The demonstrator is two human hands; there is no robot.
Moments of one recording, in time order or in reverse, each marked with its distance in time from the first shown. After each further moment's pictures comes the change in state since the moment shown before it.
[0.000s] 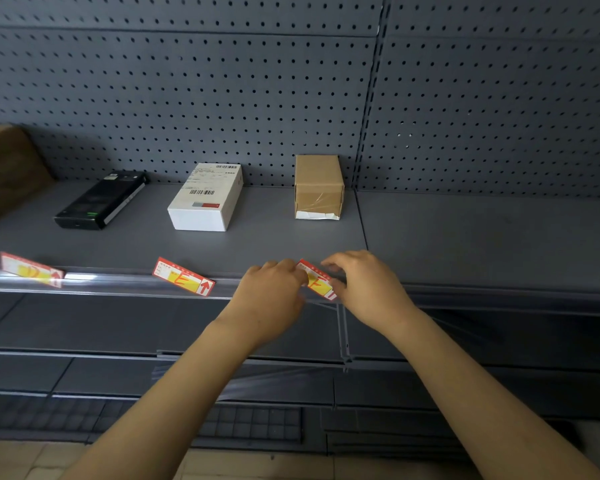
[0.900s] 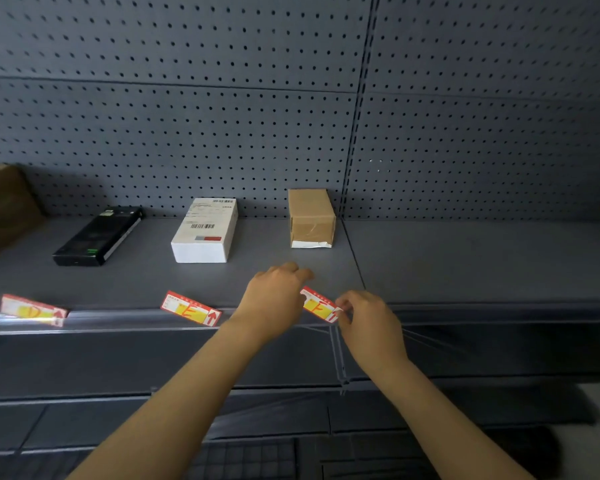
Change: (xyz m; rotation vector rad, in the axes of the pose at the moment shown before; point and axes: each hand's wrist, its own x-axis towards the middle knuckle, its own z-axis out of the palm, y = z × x) left_hand 0.018 -0.016 -0.019 -0.177 0.125 0.028; right_hand -0.030 -0.029 0.011 -0.010 0.200 0.296
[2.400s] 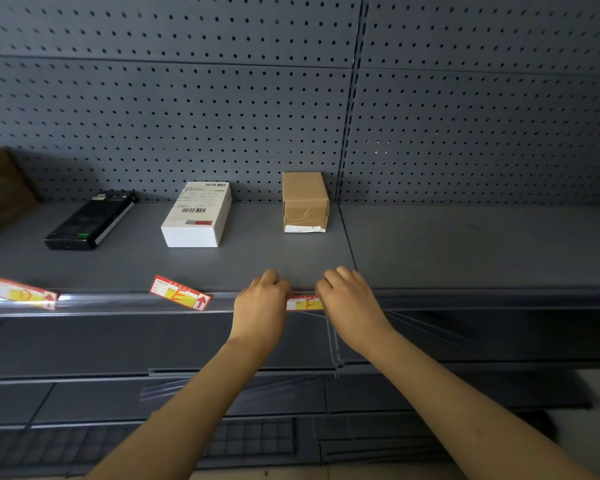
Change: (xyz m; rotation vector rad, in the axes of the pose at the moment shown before) left_hand -0.023 0.005 0.046 0.042 0.114 -0.180; right_hand 0.020 0.011 0.009 -0.430 -0.152 -0.497
